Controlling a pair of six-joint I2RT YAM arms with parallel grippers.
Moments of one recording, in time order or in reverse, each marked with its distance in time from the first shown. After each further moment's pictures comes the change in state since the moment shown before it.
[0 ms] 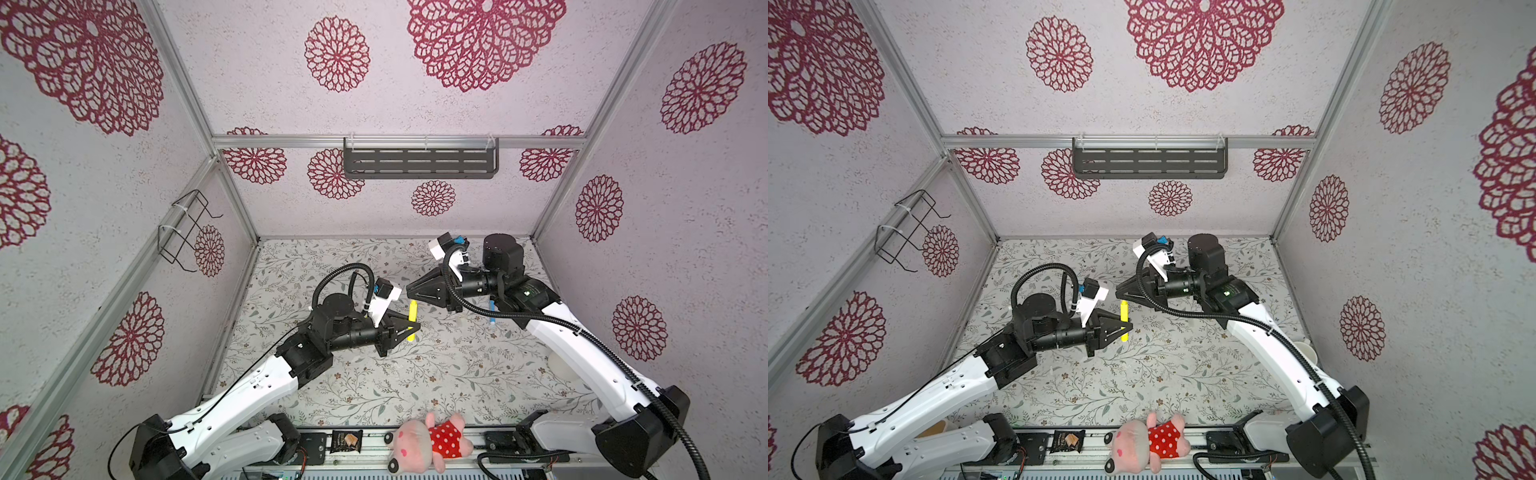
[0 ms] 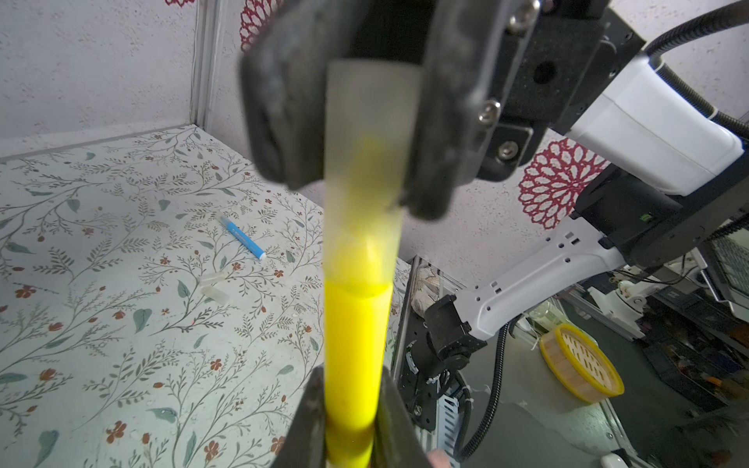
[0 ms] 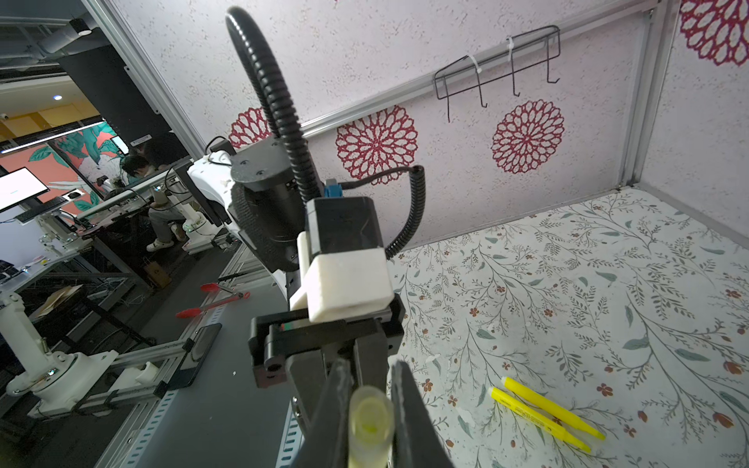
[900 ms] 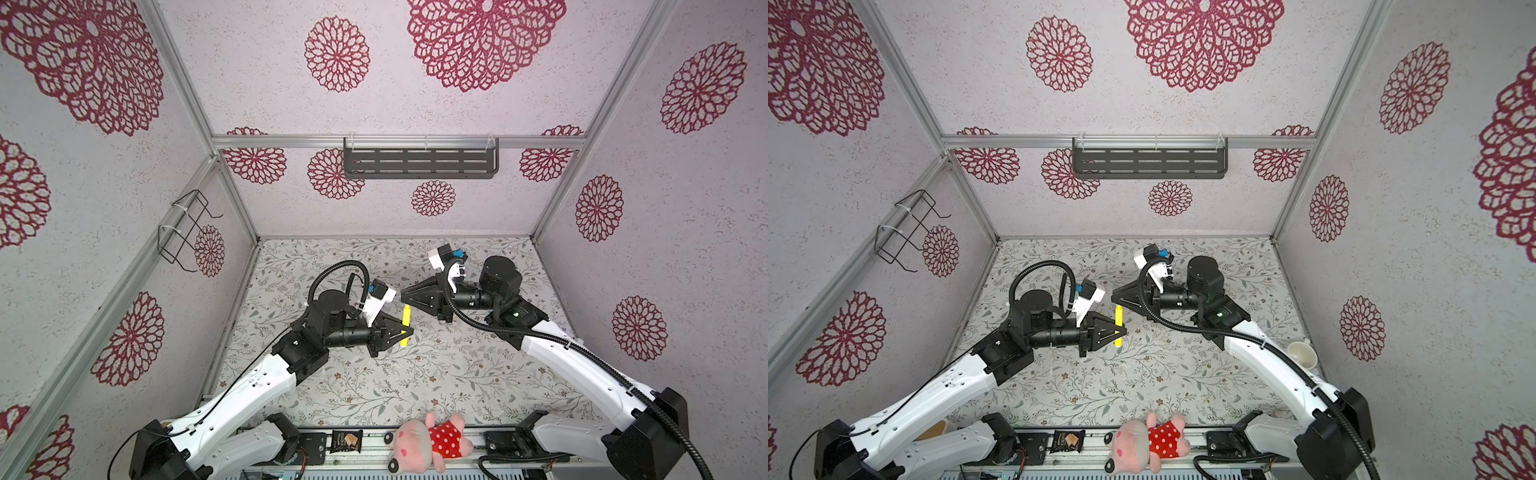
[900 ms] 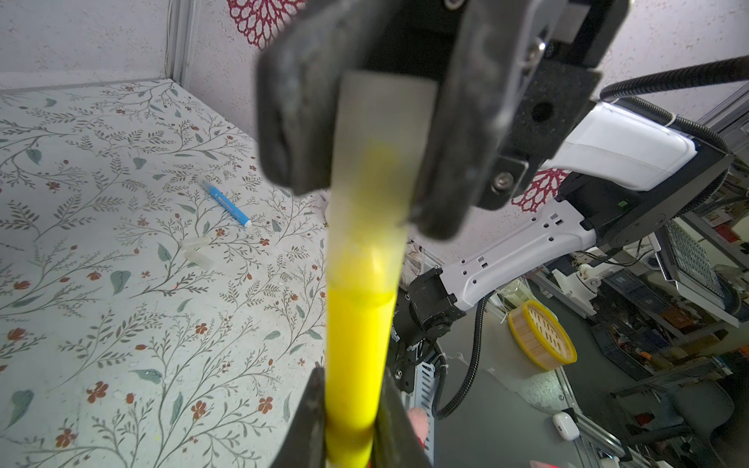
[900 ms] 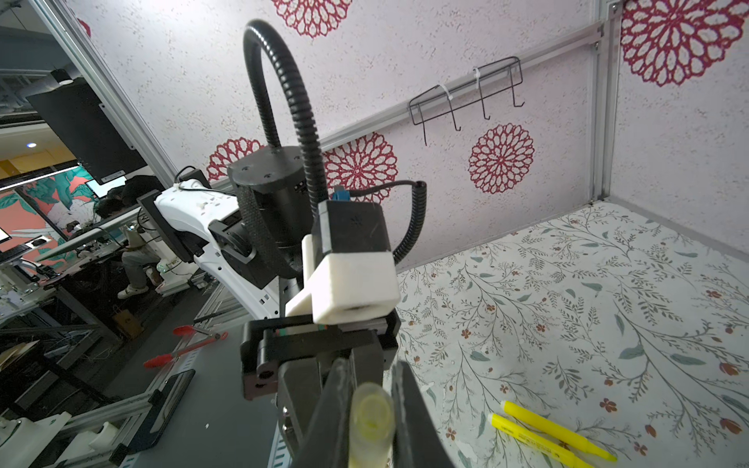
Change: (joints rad) left arm 0.084 -0.005 -0.016 -0.055 0.145 -0.015; right arm 0.070 -0.064 -0.246 0.377 0.168 0.210
